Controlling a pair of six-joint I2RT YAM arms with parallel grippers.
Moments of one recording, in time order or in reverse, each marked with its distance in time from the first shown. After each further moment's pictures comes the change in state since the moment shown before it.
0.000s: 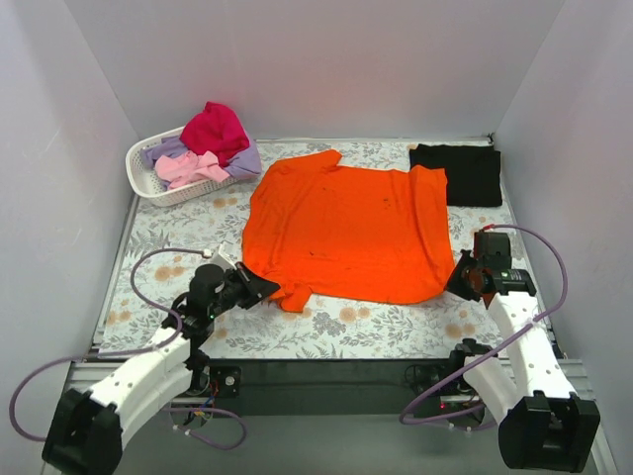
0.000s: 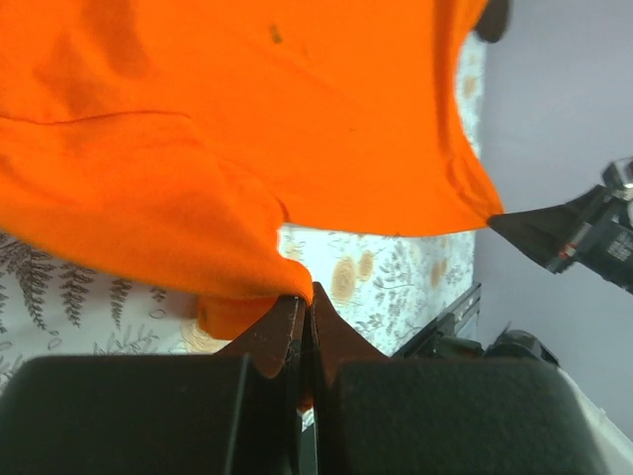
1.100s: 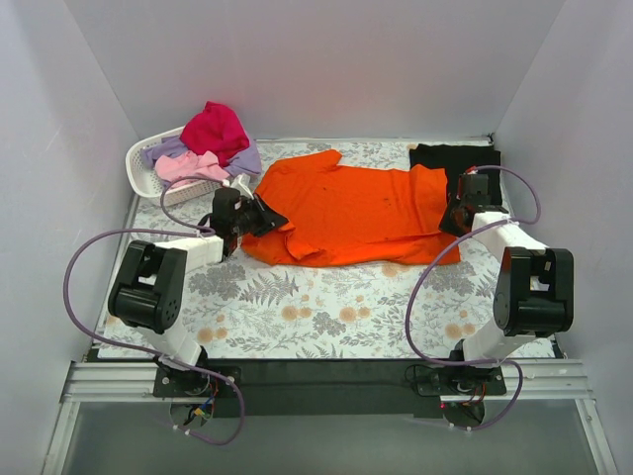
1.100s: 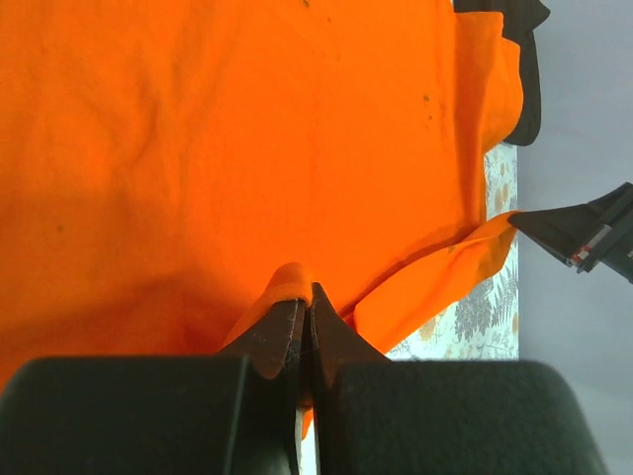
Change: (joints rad) left arm 0.179 1.022 0.595 0.357 0.135 0.217; right arm 0.000 0.750 0.315 0.531 0.082 -0.126
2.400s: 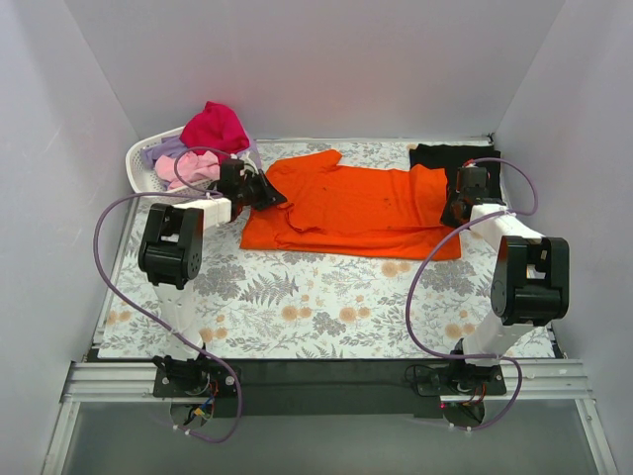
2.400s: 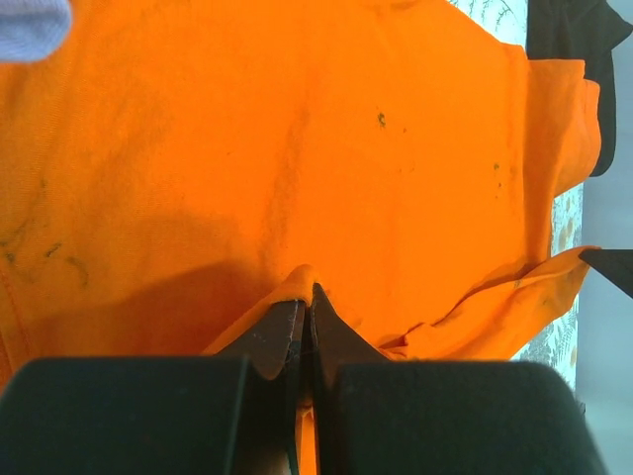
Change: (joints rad) left arm 0.080 0.396 0.479 -0.211 0.074 0.161; right arm 0.000 0.076 0.082 0.019 0.054 -0.058
